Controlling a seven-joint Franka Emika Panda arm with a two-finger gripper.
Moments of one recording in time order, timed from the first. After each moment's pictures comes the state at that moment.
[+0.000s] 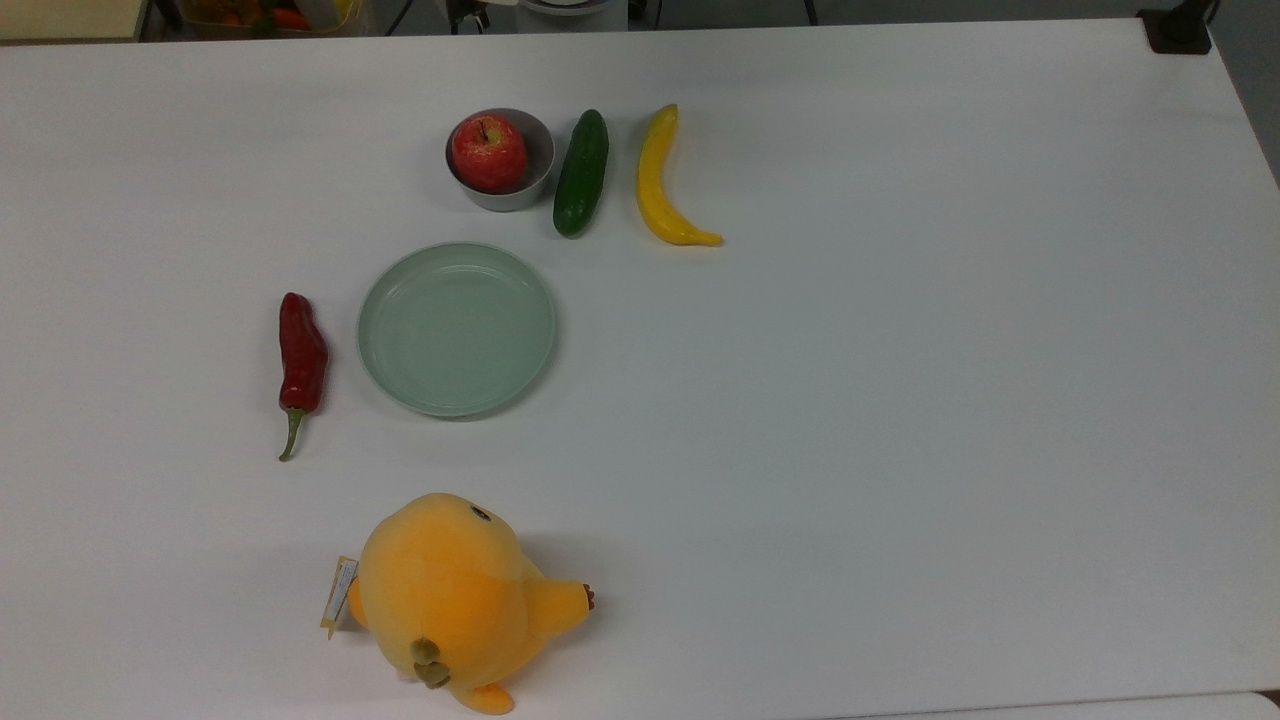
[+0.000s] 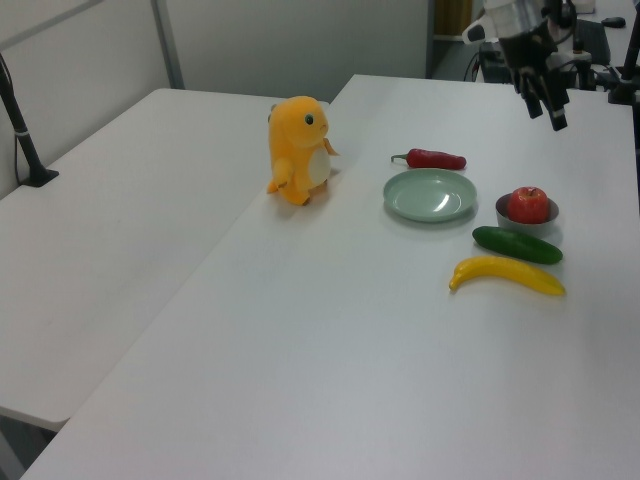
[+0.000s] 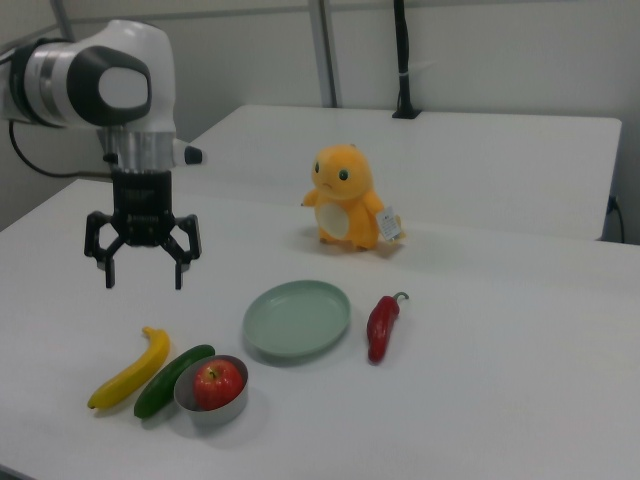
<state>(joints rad) 0.19 -0.03 -0.11 -1.81 -0.03 1.39 -0.56</state>
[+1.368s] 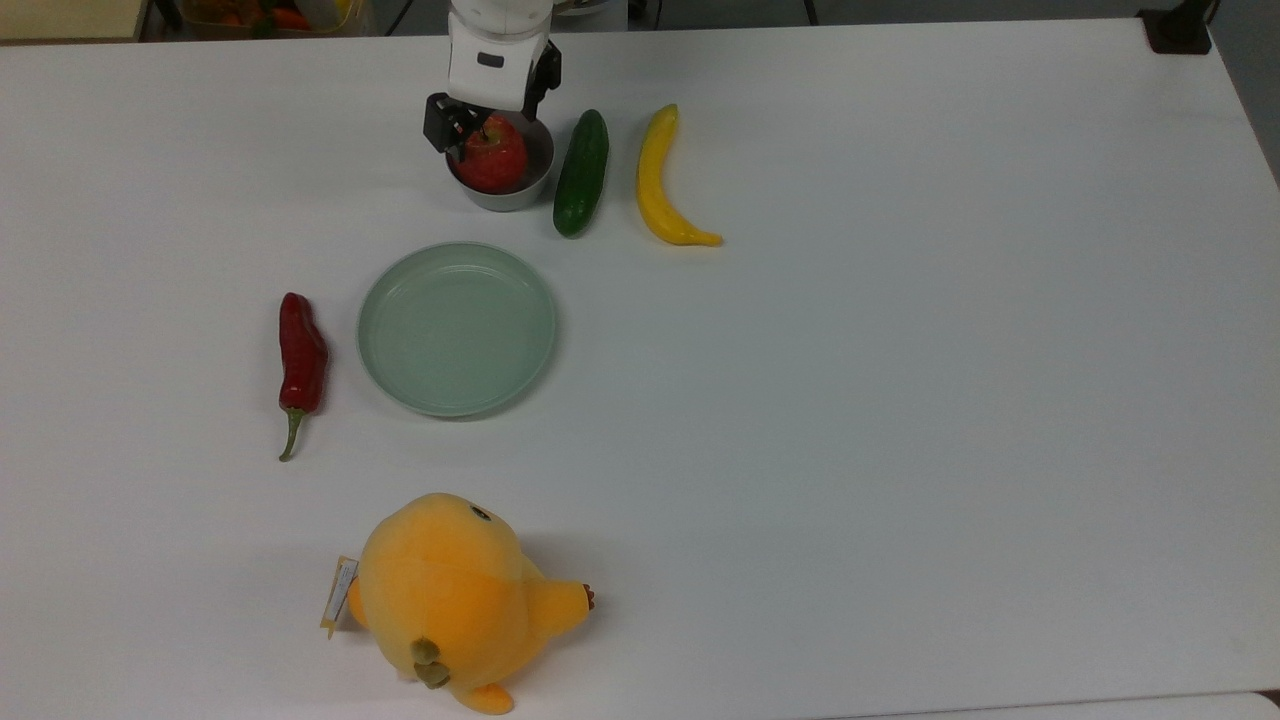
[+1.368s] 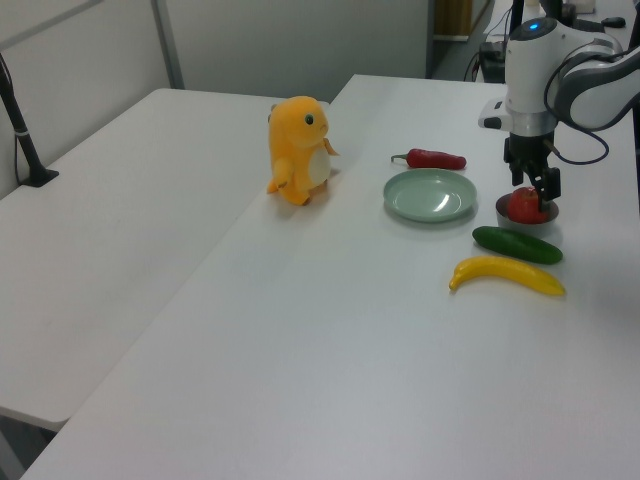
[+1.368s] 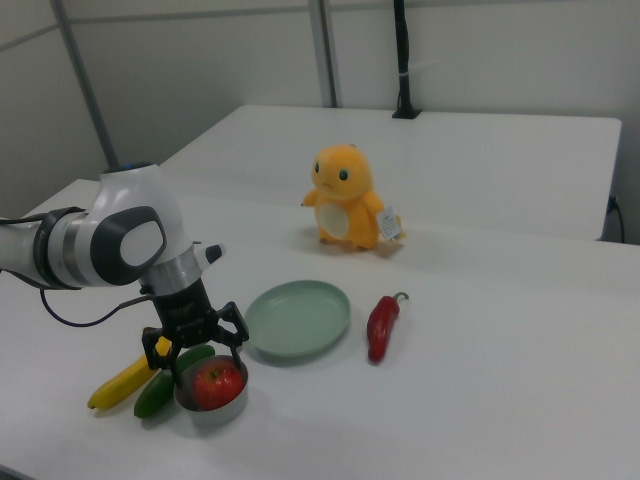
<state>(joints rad) 0.15 -0.10 -0.11 -2.38 -0.25 2.19 -0.59</state>
